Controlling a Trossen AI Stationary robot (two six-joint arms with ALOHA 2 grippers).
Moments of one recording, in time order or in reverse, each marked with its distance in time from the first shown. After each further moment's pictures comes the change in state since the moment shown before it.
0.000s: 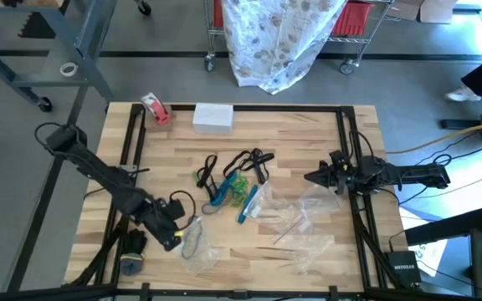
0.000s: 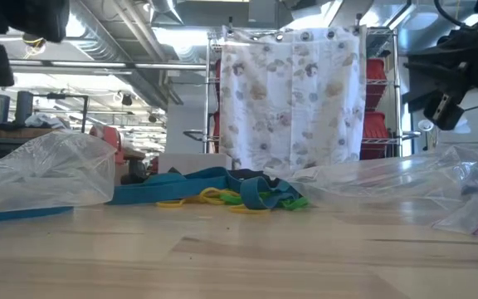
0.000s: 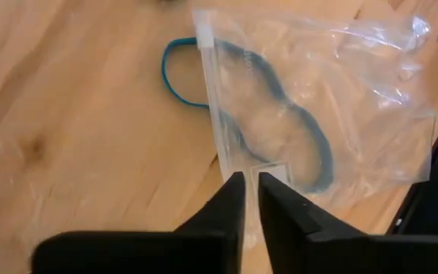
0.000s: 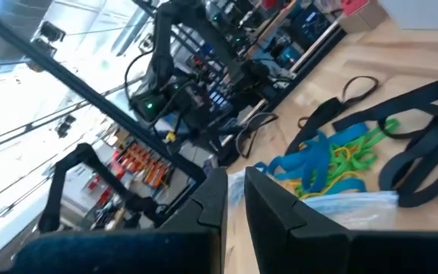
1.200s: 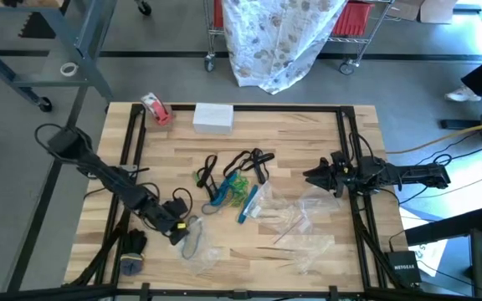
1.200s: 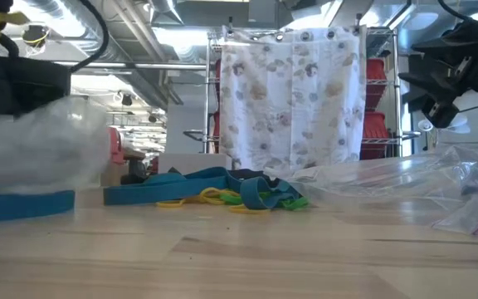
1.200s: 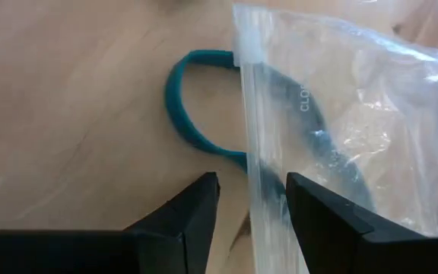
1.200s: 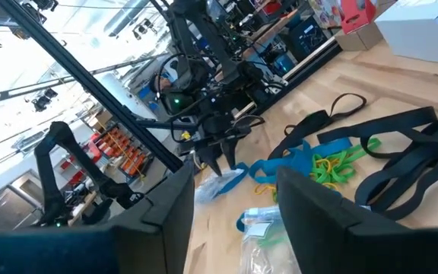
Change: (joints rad) left arm 0.054 0.054 -0.400 0.712 -0.023 0.010; right arm 0.000 0.002 0.000 -0.007 0.009 -0.159
